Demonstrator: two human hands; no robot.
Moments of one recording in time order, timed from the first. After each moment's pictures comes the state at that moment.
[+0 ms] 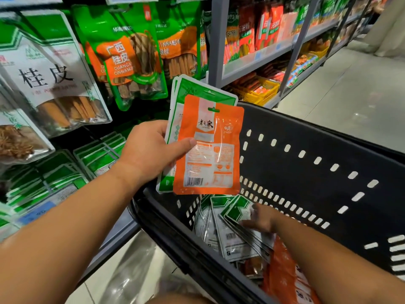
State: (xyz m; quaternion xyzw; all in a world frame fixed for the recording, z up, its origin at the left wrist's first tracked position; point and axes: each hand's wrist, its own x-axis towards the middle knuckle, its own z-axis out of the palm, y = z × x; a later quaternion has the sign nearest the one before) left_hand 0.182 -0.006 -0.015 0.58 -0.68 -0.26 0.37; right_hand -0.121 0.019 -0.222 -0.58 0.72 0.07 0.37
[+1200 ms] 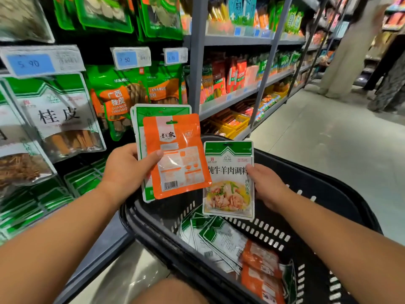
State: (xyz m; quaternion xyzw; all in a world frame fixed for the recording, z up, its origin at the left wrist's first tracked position) left_hand 0.193 0.017 0.005 0.55 -0.60 -0.30 0.50; right_hand -0.133 0.037 -0.036 -0.48 0.66 -0.41 0.41
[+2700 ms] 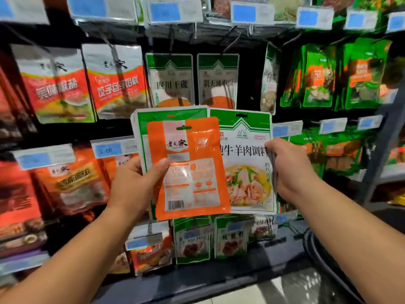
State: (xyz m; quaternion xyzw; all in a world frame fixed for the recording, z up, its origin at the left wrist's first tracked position) left_hand 0.484 0.267 0.119 0.55 -0.44 -0.10 0.70; right_hand 0.247 0.120 0.160 -0.56 0.33 -0.50 0.57
